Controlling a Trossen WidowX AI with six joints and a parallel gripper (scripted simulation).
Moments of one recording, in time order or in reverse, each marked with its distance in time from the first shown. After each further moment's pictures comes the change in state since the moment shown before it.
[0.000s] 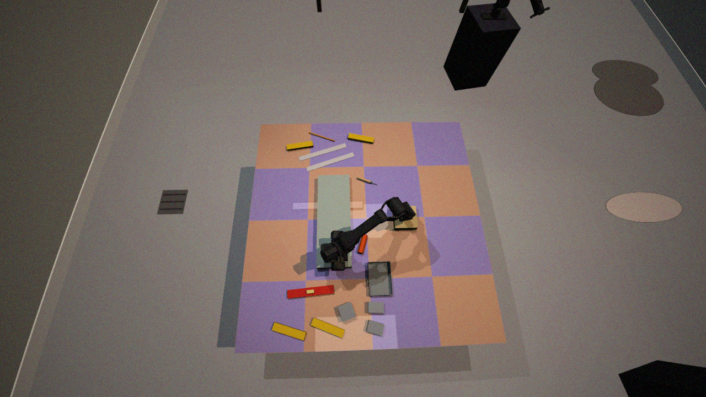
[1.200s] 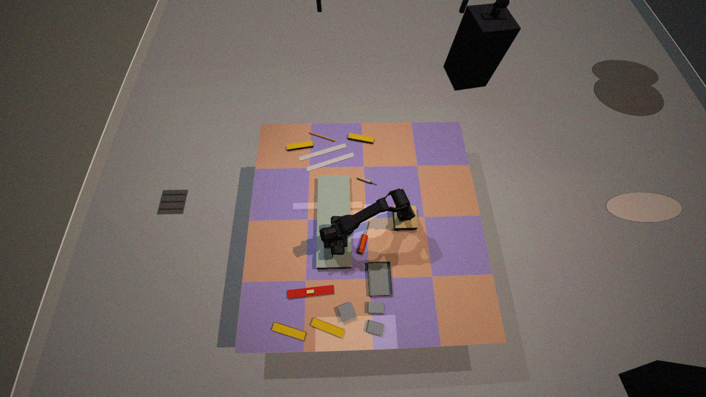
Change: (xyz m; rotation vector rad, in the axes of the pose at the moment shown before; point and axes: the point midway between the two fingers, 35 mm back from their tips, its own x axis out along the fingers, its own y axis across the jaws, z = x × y) arm 0.001 -0.075 0.000 -0.002 0.002 0.005
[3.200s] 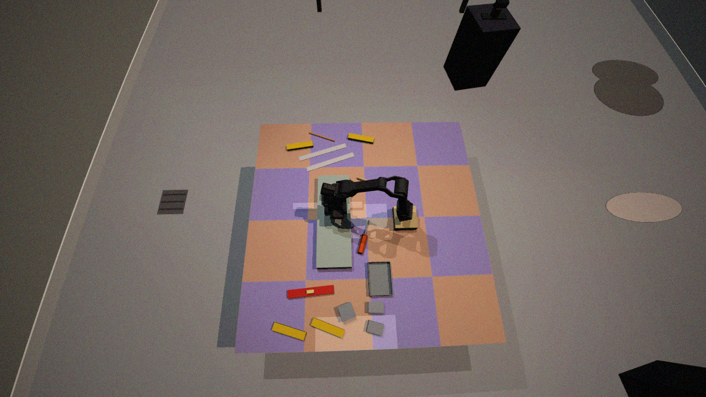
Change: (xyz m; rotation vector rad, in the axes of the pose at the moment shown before) arm -0.003 -0.180 -0.001 -0.004 -0.002 -0.018
